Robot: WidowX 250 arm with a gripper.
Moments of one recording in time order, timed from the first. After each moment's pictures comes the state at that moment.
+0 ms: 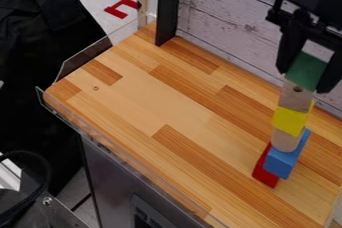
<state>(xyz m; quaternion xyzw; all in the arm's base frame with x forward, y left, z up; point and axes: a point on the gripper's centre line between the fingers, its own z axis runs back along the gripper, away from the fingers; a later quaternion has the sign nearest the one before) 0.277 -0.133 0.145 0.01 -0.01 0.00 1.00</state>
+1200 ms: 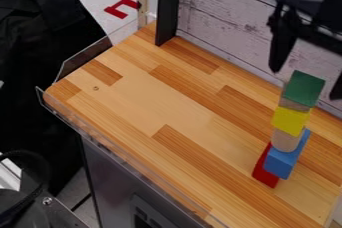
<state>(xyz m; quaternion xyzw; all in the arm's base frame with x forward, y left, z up) 0.276 -0.124 0.153 0.00 0.00 0.04 1.00</state>
